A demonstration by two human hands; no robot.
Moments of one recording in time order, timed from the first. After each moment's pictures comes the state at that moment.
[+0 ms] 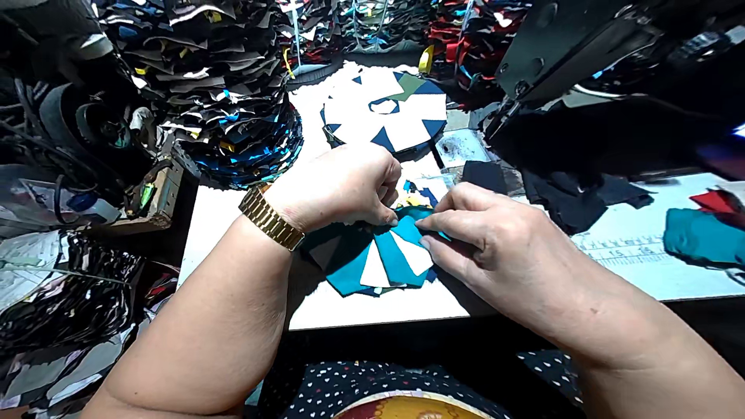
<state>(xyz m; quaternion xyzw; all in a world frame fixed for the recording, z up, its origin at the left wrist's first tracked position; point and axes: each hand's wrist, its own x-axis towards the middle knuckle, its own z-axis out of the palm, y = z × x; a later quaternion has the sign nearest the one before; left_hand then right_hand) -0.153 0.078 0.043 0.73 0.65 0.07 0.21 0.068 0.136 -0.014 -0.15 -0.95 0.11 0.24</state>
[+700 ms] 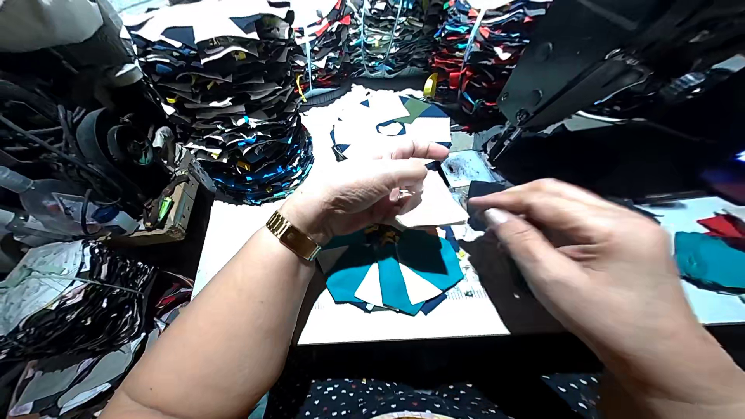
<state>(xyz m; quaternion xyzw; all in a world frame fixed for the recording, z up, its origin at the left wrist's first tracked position) -0.148 0.078 0.039 0.46 0.49 0.46 0.58 0.081 0.140 -0.004 -0.23 -0.87 0.22 0.39</state>
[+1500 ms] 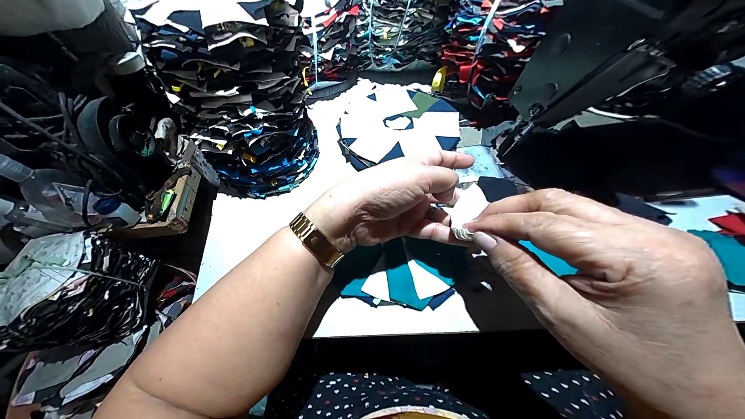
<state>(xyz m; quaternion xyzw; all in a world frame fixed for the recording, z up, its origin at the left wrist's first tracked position) -0.124 0.078 0.040 0.37 0.47 0.46 0.66 0.079 0.115 0.011 -0.15 -0.90 0.17 0.38</state>
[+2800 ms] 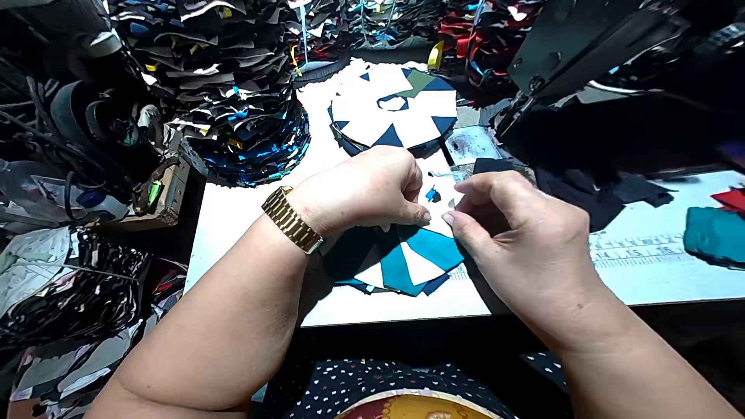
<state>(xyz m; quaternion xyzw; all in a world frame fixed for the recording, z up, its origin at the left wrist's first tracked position) -0.143 0.079 0.040 0.72 0.63 0.11 0.28 0.061 0.132 -0.033 -0.25 -0.88 0.16 0.37</state>
